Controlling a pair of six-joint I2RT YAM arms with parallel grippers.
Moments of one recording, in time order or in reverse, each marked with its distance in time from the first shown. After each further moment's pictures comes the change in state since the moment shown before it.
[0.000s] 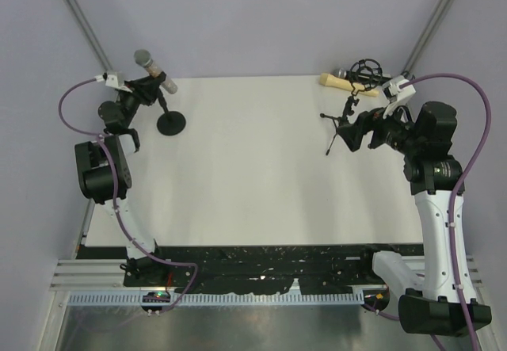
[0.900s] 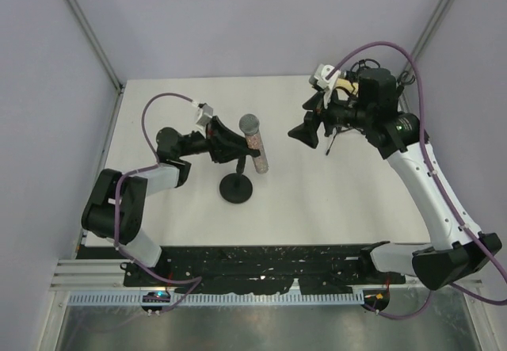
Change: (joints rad) left arm -0.557 -0.417 -0.444 0.053 0.581 -0.230; right arm 0.413 0.317 0.298 -0.090 -0.066 -0.267
